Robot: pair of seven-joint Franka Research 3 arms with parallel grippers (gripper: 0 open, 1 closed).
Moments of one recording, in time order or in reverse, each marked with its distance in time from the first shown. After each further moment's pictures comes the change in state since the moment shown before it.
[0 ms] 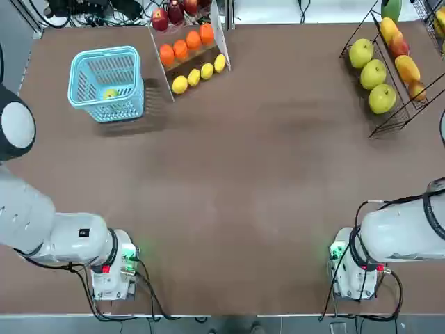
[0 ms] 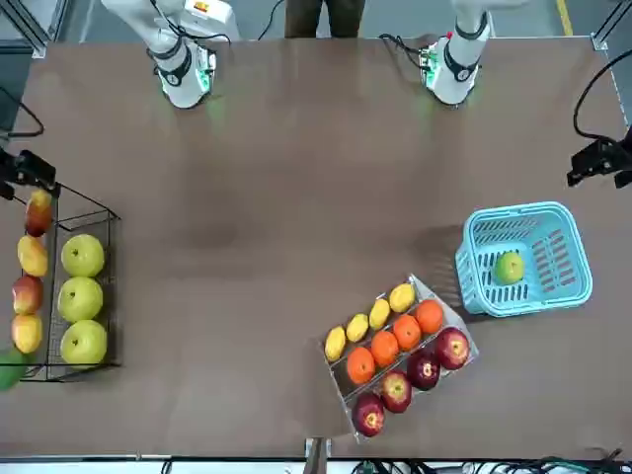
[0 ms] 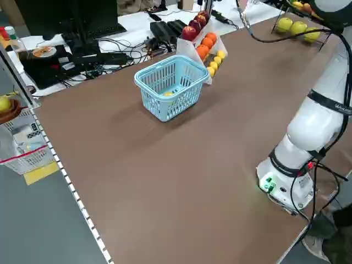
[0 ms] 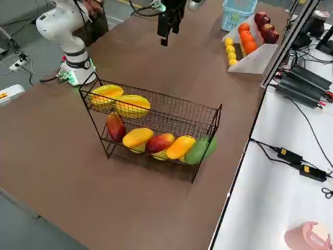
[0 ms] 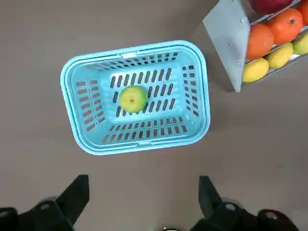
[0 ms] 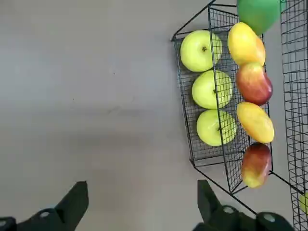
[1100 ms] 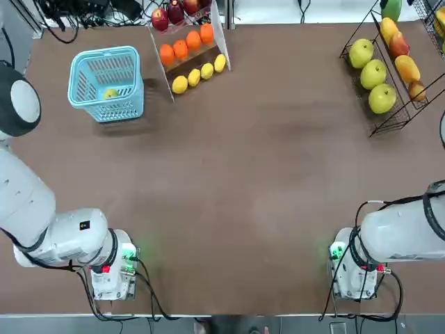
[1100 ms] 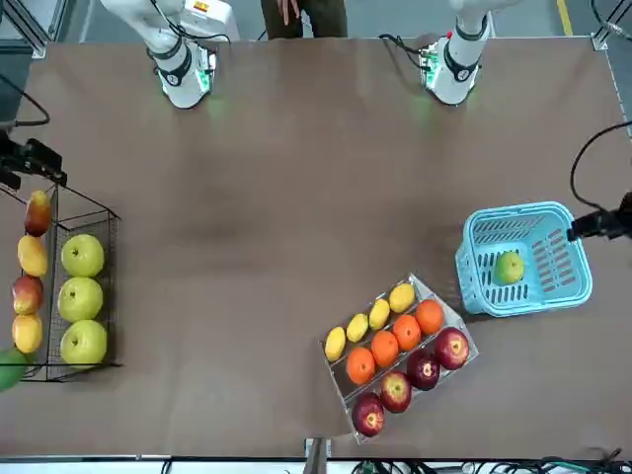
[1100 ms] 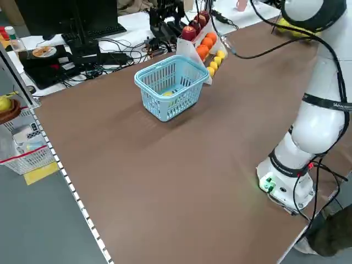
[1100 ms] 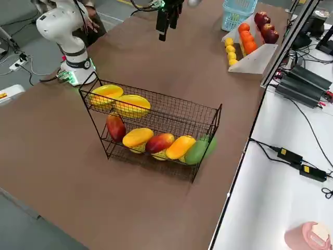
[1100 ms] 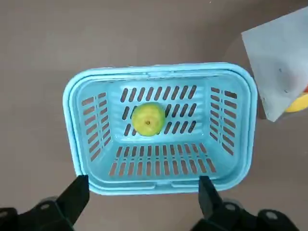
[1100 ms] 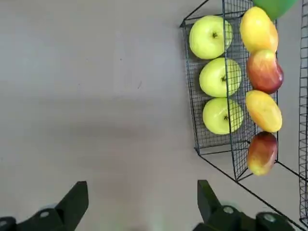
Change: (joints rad) left arm 0.169 0.199 -0.085 -0.031 0.000 0.198 -0.024; right arm 0.017 -0.011 0.008 0.006 0.002 -0.078 -0.009
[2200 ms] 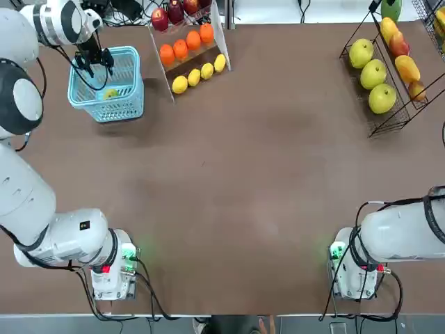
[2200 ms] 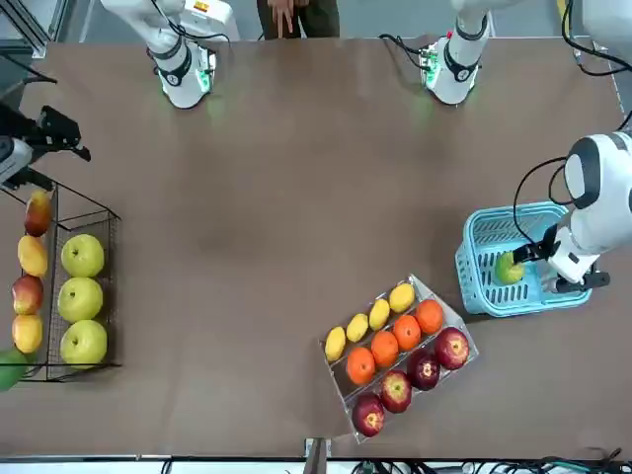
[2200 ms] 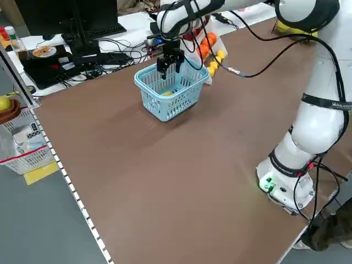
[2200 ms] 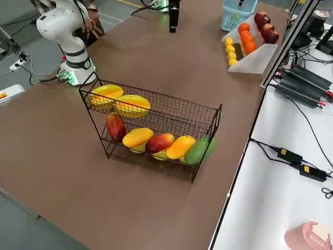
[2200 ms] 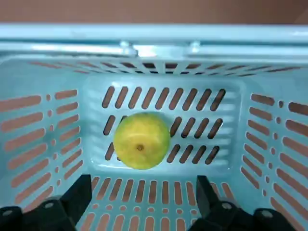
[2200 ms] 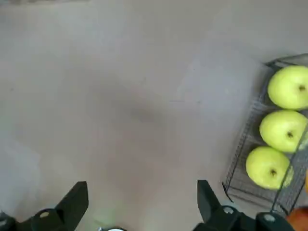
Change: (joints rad) left arm 0.000 -0.009 -0.022 -0.487 0.062 0.497 -0.118; right arm 0.007 -0.028 -0.001 -0.030 0.218 -0.008 -0.426
